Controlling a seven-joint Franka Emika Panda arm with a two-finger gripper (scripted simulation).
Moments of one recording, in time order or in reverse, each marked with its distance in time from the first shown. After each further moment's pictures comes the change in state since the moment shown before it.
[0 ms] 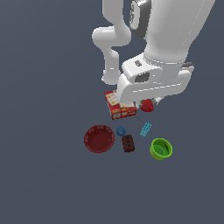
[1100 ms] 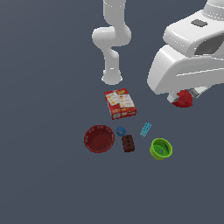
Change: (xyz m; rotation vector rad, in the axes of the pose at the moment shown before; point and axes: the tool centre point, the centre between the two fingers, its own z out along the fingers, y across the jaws) arm 0.066 -0.043 -0.084 0.004 -0.006 -0.001
